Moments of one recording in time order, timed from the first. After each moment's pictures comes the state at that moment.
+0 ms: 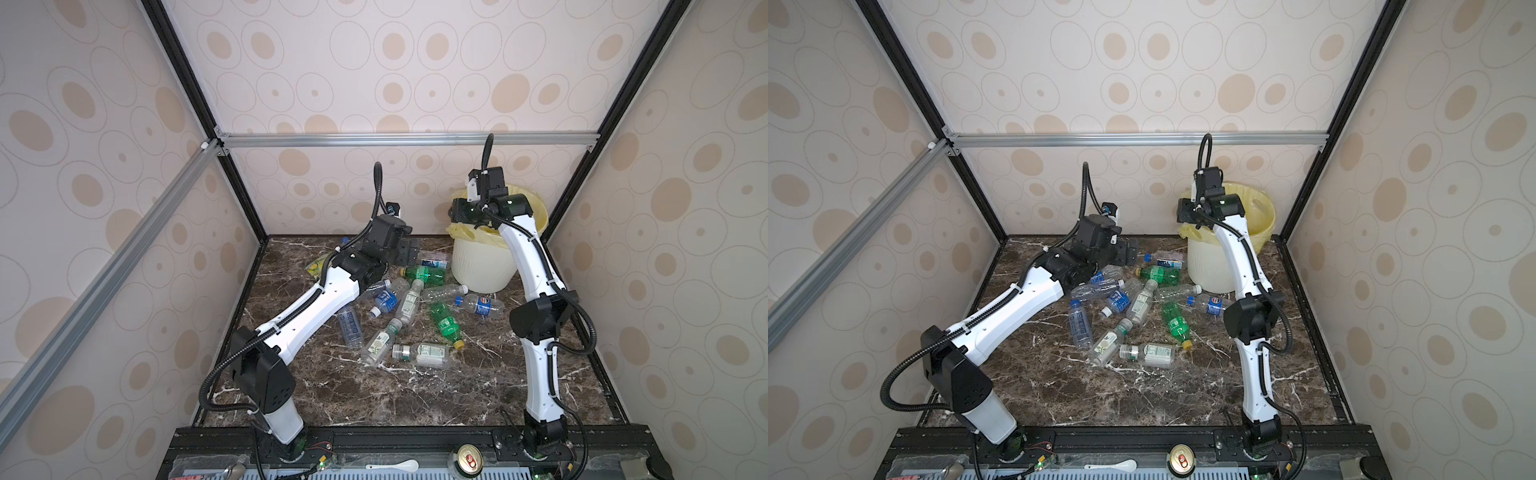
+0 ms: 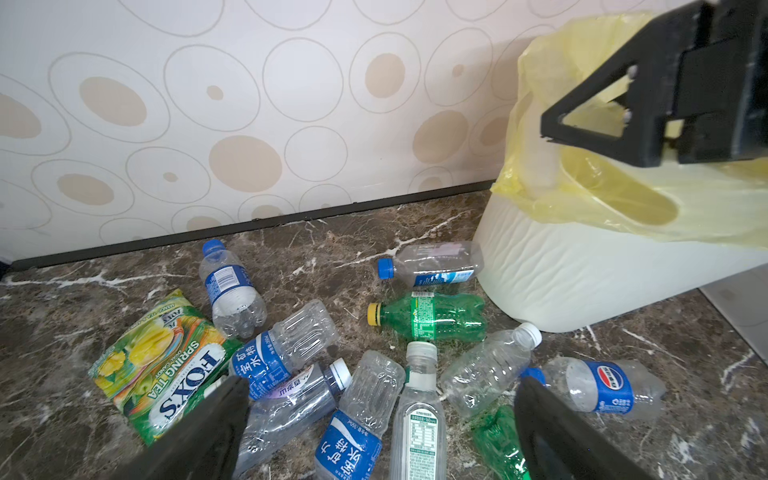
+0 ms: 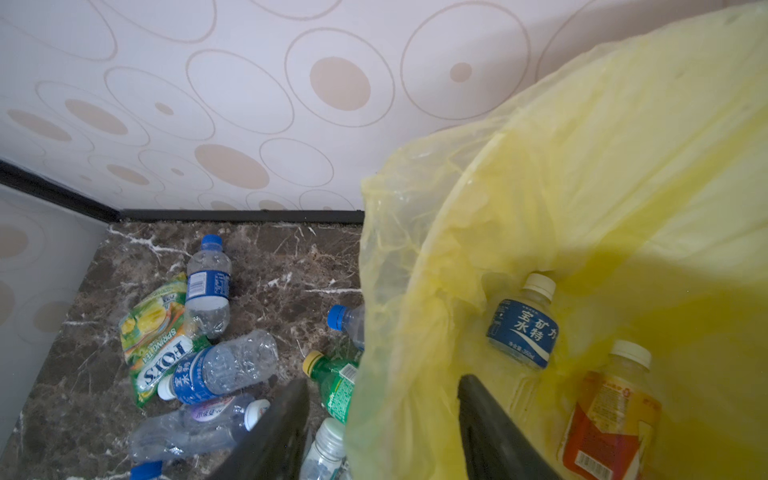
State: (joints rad) left arm -0.66 1.70 1.70 -0.55 -0.35 -0.28; right arm 0.25 2.27 2.63 -1.04 -0.07 0.27
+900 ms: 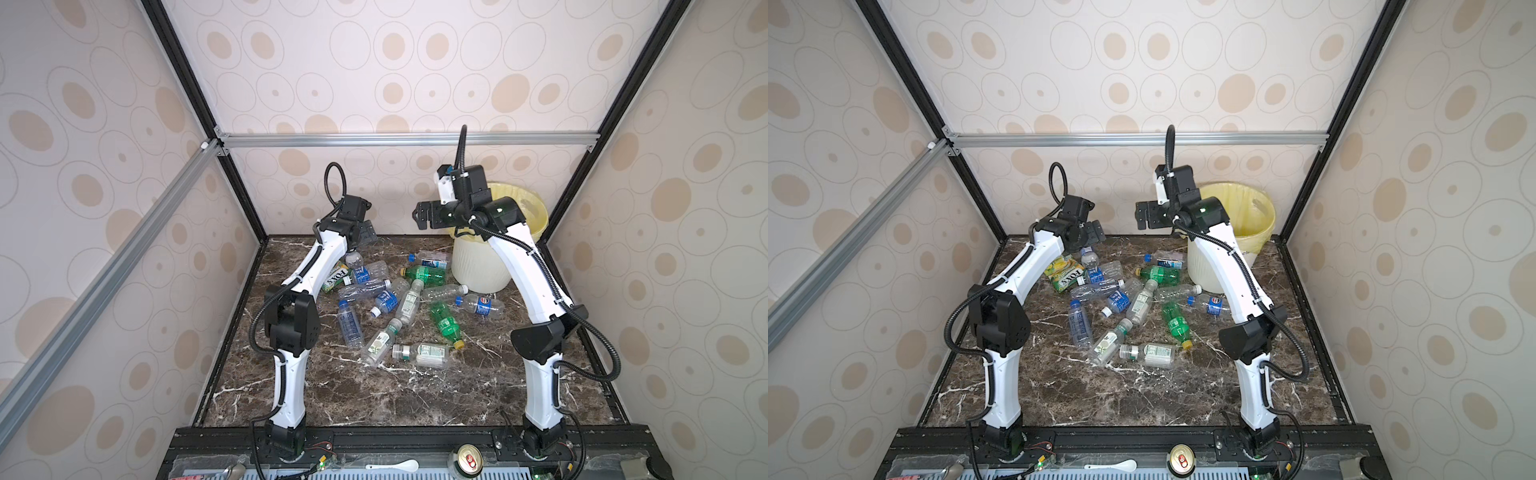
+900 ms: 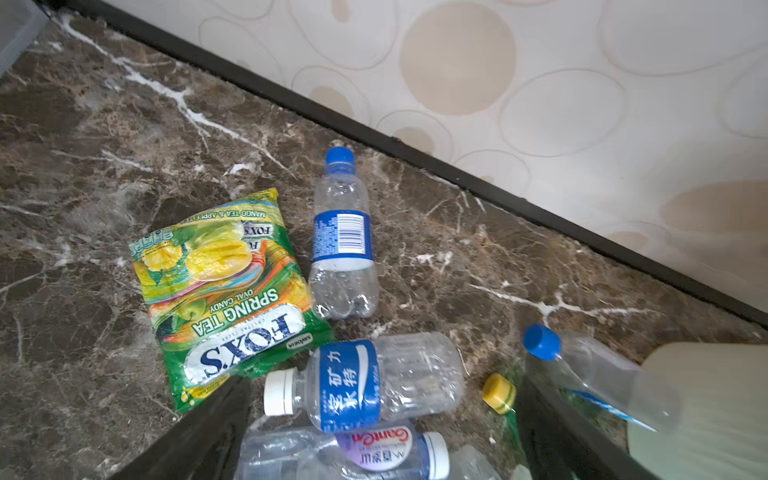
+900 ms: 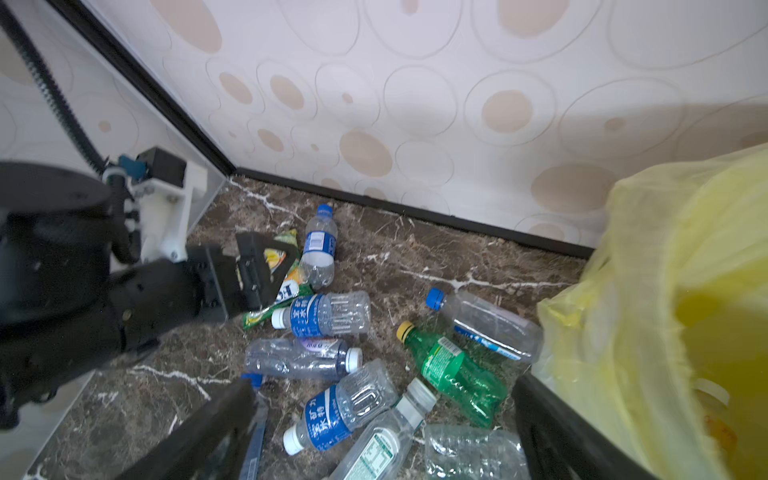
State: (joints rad) left arm -0.28 2.17 2.12 -0.83 -0.23 -0.65; right arm 0.51 2.08 2.50 -1.04 -0.03 0.22
